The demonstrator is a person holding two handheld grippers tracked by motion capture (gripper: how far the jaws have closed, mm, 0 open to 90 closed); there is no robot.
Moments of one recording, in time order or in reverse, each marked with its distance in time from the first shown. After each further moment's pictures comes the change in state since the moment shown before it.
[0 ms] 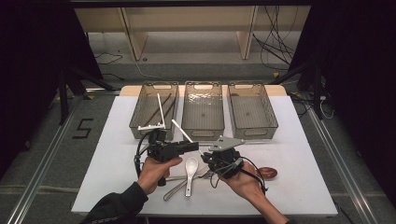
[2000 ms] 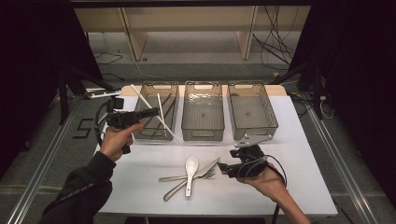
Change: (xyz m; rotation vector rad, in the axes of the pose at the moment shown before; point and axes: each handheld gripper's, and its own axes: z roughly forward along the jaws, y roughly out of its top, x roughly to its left) left arm 0.043 0.097 -0.092 -0.128 0.140 0.018; right arm -0.048 -0.031 -0.030 0.067 0.063 0.120
